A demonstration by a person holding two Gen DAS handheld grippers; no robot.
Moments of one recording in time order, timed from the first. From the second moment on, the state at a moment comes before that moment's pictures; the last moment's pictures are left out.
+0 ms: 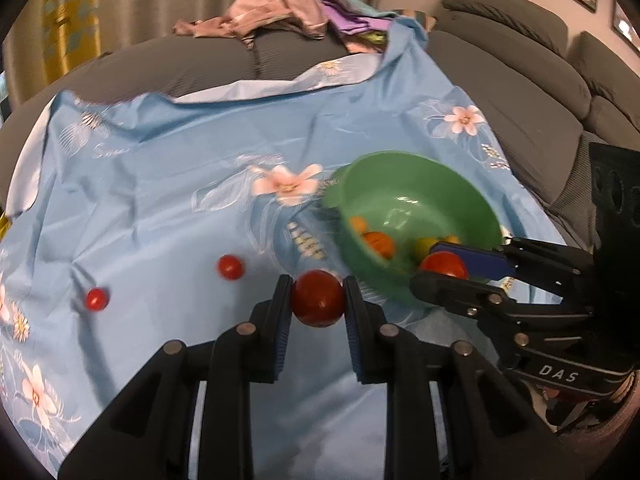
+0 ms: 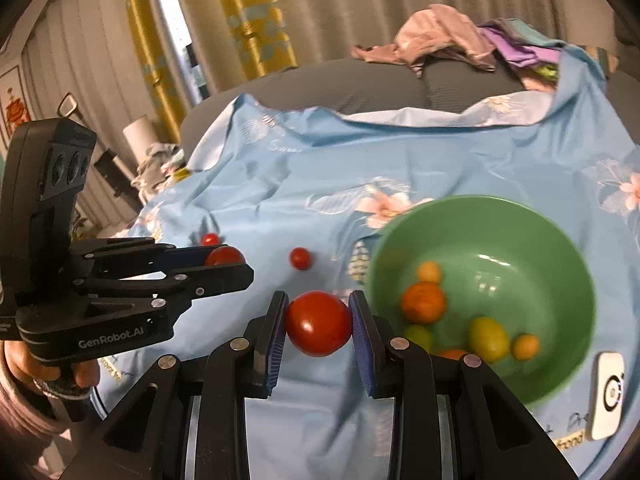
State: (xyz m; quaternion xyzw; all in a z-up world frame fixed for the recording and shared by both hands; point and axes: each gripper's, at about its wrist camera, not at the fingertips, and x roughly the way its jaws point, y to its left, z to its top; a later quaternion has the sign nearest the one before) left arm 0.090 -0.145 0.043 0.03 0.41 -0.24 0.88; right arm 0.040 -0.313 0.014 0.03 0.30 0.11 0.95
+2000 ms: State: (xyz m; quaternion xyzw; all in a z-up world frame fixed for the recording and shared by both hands) left arm 0.132 -0.267 0.008 0.13 0.45 -0.31 0.83; right arm 0.047 -0.420 -0.005 0.11 0.30 0.00 0.95
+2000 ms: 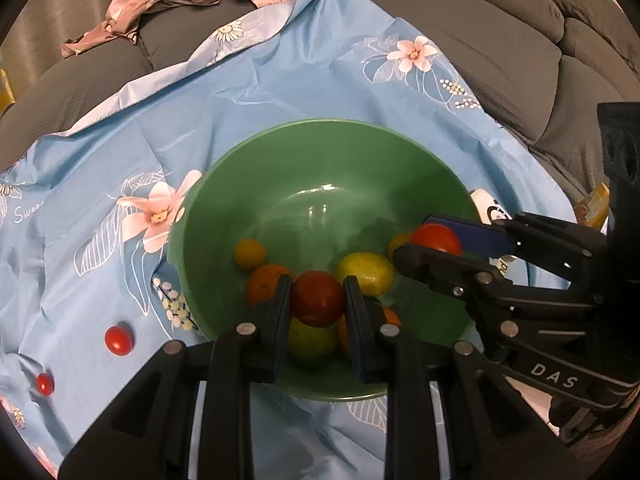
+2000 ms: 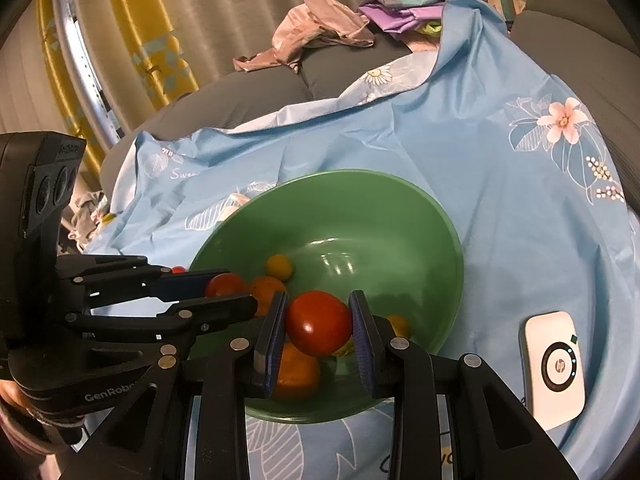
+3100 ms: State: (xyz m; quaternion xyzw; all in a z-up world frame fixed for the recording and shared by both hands) left arm 0.139 -0.279 -0.001 0.16 0.47 -0.29 0.82; right arm 0.060 -0.418 -0.010 0.09 0.33 -0.01 0.94
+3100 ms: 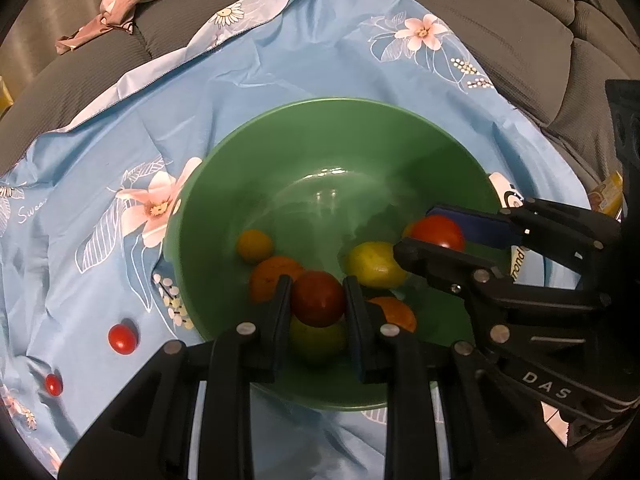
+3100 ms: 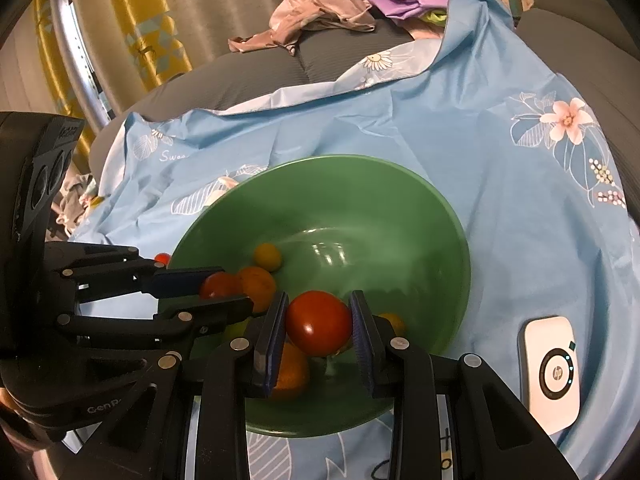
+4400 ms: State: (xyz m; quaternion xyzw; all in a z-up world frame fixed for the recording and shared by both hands) left arm 0.032 -0.091 -0.013 0.00 0.51 -0.16 0.84; right arm -0.001 -0.337 0.013 0.08 0.28 0.06 0.95
